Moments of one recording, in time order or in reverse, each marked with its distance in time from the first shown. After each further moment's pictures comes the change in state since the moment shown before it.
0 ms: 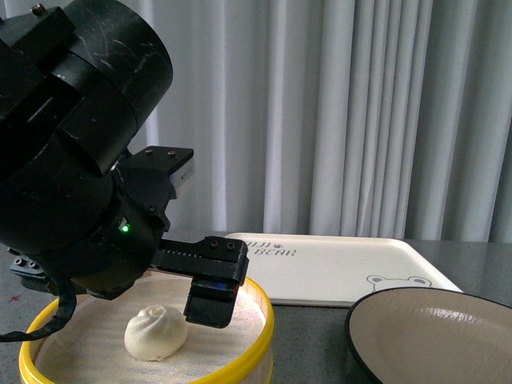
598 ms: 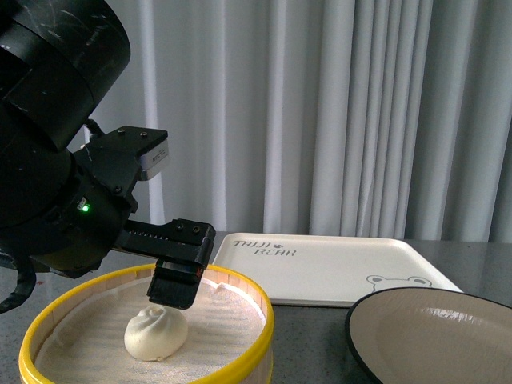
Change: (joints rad) left arm 0.058 -0.047 -0.010 0.005 -0.005 0.075; right arm 0.000 0.000 0.000 0.000 0.000 0.000
